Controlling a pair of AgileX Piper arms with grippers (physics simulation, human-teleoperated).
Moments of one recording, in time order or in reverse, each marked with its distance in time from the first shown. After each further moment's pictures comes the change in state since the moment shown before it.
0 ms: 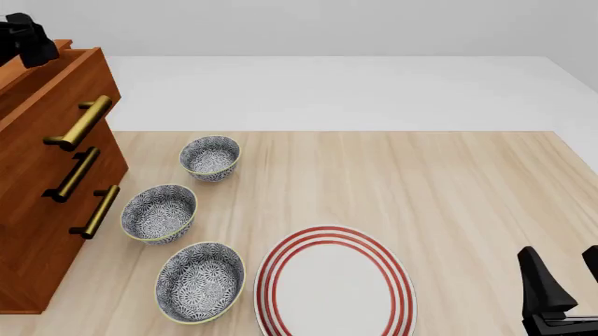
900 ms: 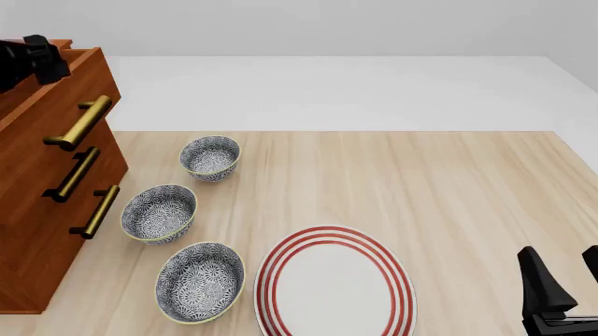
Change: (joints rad) left arm 0.006 0.028 0.060 -0.045 0.010; right arm 0.000 0.000 0.000 0.000 0.000
